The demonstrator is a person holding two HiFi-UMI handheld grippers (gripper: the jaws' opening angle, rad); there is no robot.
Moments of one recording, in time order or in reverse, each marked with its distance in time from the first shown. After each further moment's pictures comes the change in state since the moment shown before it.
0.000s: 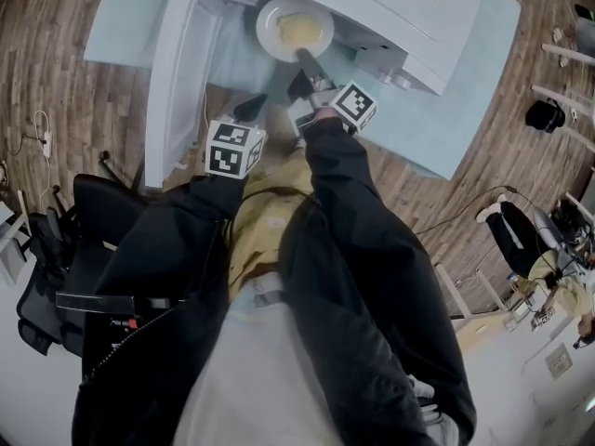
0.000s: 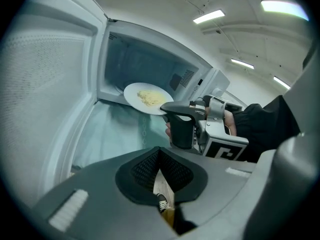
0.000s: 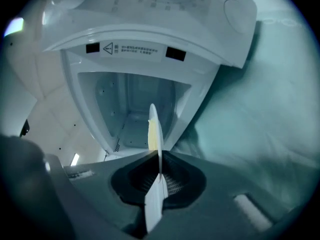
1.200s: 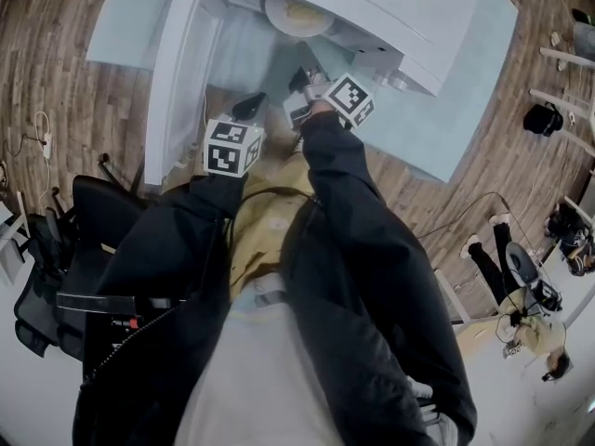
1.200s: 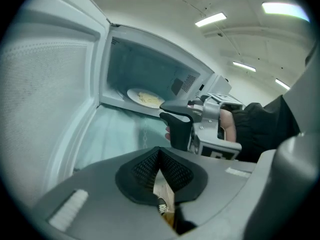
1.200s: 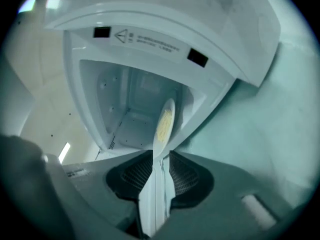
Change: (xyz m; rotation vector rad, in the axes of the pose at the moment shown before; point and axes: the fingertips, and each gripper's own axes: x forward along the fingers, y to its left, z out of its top) left arm 0.000 0.003 0.012 -0.018 -0.033 0.015; right arm 0.014 0.006 0.014 -0.103 -0.032 -0.067
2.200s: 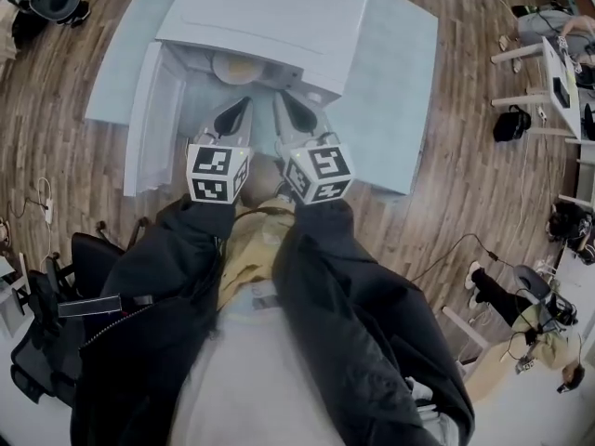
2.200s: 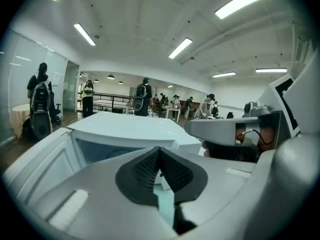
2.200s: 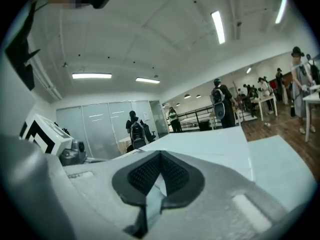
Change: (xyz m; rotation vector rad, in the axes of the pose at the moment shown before) left arm -0.064 -0.140 0.160 0.248 -0.419 0.038; right arm -0.167 0.197 0.056 -1.110 -0.122 0.026
